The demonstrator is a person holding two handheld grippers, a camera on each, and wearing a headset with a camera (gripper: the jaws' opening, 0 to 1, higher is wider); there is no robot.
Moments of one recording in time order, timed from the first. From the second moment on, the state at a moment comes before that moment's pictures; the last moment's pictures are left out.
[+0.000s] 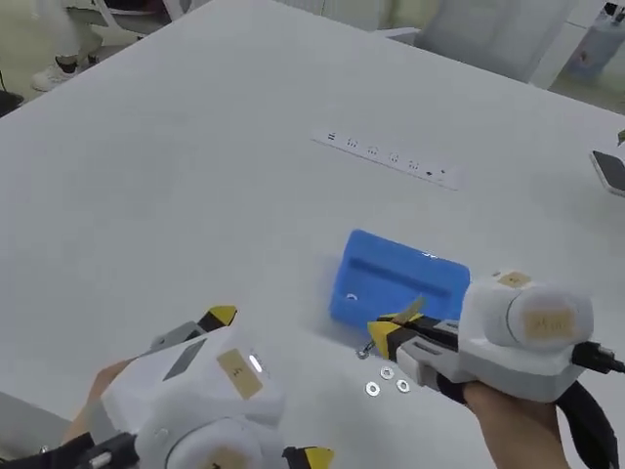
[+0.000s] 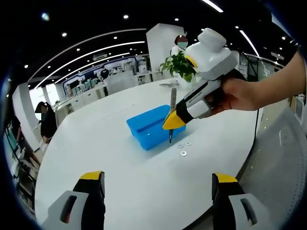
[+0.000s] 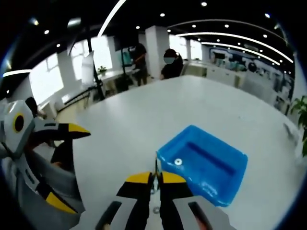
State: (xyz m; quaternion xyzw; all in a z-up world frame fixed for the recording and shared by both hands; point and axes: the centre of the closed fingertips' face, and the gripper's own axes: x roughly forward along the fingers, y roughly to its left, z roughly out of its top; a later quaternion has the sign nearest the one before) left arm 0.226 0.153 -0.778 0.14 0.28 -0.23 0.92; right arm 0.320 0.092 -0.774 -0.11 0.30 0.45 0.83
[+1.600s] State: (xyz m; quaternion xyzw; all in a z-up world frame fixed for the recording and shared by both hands) left arm 0.222 0.152 -0.790 0.16 0.30 -0.23 0.91; right arm 0.400 0.104 -0.818 -0.10 0.31 0.38 0.86
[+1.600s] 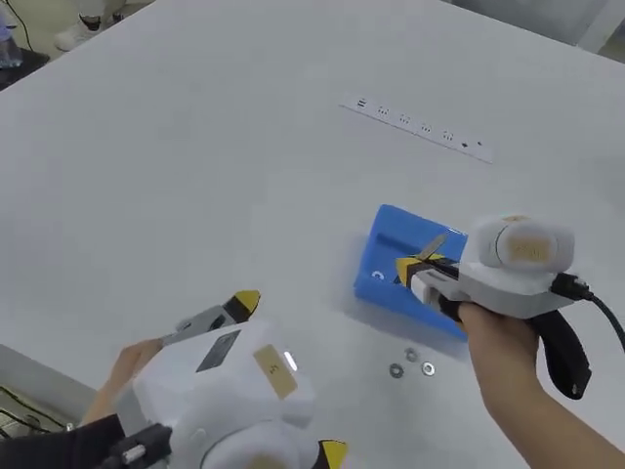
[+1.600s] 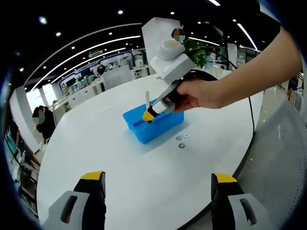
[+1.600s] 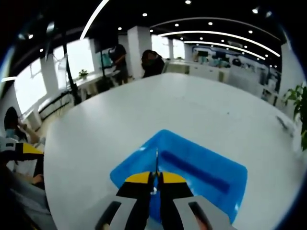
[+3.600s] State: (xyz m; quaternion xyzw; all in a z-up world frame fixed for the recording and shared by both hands) left arm 0.222 0.154 -0.792 0.18 0.30 -0.23 0.91; right arm 0.307 0.065 -0.820 -0.07 0.34 0.37 0.86
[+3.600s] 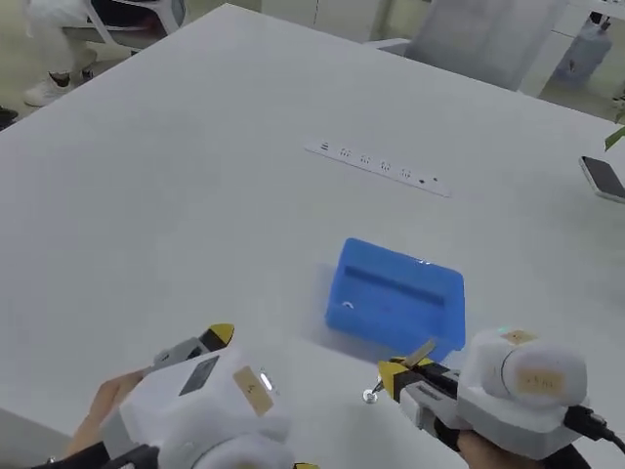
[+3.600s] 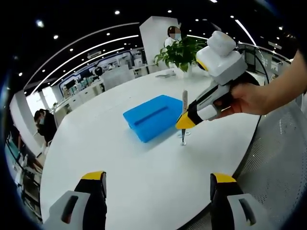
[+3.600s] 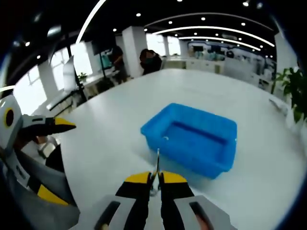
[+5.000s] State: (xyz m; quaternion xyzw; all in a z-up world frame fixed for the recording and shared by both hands) left arm 0.221 0.150 -0.786 0.18 0.29 -0.24 0.91; right arm 0.307 0.066 -0.824 -0.09 0.32 0.36 0.87
